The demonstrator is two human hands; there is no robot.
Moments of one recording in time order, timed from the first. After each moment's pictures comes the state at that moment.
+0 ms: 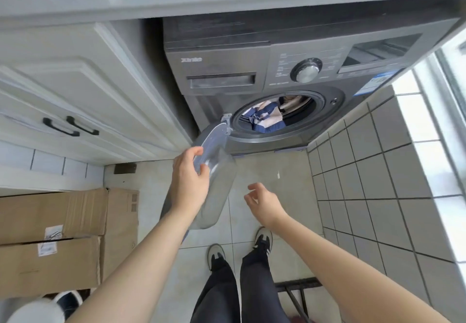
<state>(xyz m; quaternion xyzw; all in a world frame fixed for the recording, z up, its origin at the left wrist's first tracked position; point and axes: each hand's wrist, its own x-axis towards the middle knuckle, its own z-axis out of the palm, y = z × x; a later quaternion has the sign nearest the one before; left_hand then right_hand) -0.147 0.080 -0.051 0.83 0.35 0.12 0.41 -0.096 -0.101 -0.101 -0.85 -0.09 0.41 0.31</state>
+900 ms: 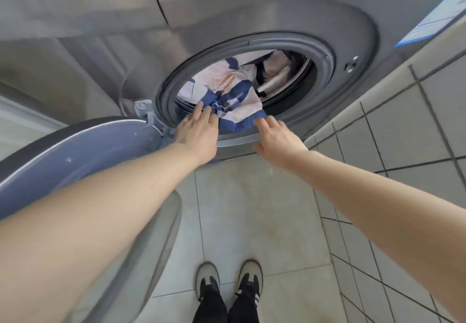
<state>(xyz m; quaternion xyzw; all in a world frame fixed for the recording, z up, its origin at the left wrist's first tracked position) 0.103 0.056 -0.307 0.98 0.06 -0.20 -0.03 0.167 -0.127 -0.318 -0.92 -0.30 0.23 0.06</state>
